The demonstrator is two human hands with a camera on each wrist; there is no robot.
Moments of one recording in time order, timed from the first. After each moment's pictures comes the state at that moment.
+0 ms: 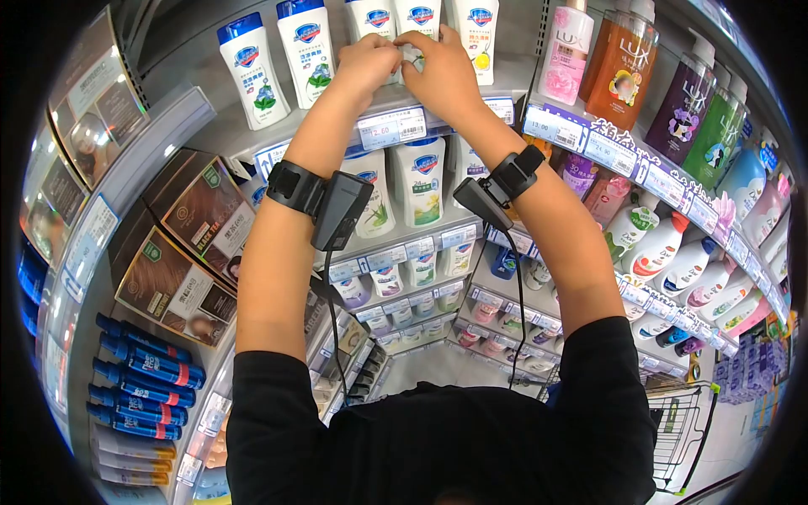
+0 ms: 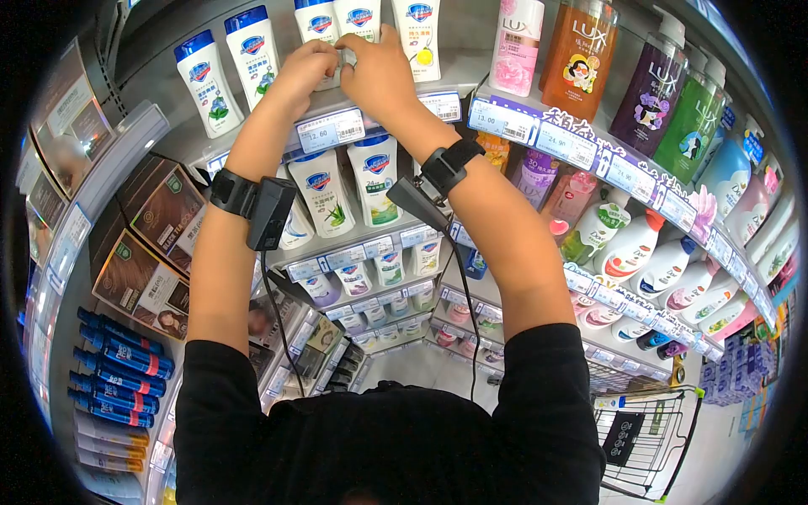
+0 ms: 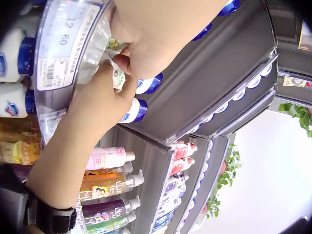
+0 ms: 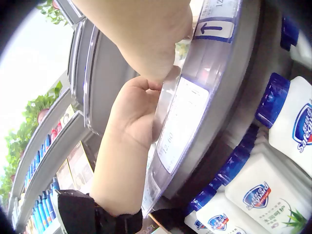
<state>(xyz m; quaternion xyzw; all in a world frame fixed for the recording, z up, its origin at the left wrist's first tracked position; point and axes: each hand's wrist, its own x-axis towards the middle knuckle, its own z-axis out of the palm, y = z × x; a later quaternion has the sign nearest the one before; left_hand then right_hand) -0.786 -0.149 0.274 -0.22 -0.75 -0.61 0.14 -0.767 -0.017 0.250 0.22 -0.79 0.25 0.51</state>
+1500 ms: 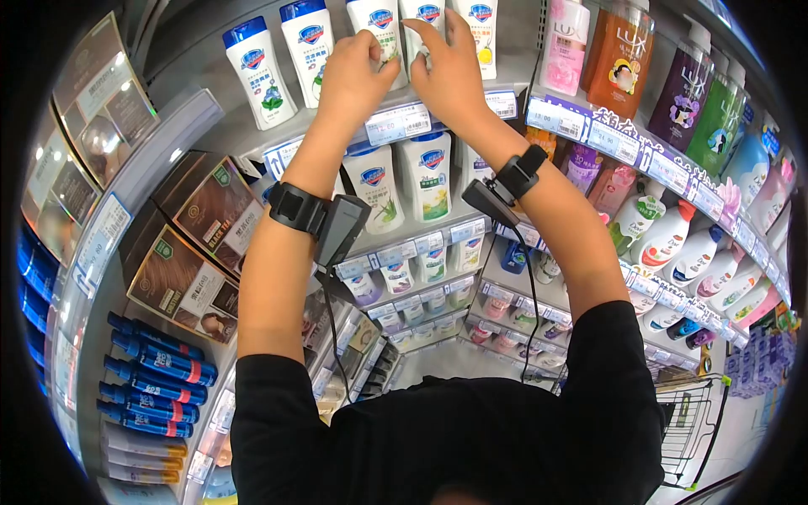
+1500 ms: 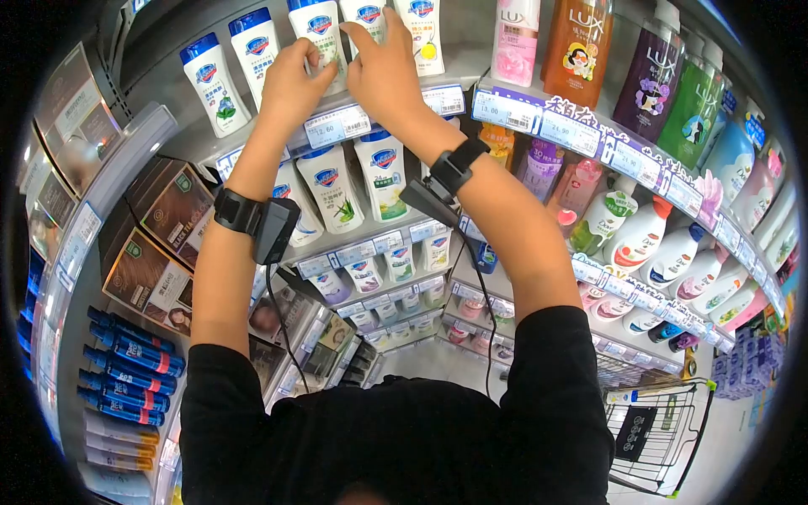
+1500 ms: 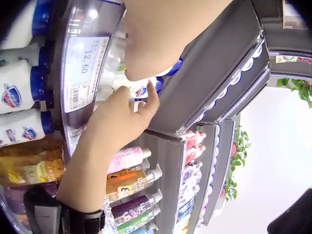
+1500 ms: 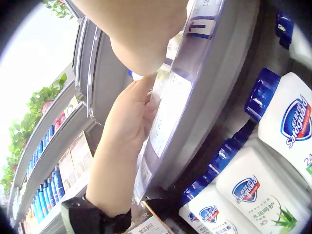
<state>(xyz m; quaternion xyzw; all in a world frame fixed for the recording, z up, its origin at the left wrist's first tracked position) -0.758 -0.167 0.264 -0.29 -0.79 -0.28 0.46 -0.759 -0.018 0.242 0.22 -0.71 0.18 0.65</state>
